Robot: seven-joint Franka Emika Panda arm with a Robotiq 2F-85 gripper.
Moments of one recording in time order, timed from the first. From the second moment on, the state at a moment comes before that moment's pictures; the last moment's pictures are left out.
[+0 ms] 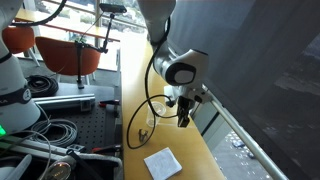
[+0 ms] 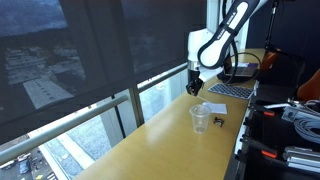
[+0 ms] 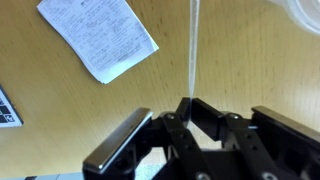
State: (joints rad) arm 0.20 0.56 -0.24 -2.02 -0.09 2.69 0.32
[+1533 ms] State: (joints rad) arm 0.03 0.48 0.00 -1.81 0.21 1.54 0.05
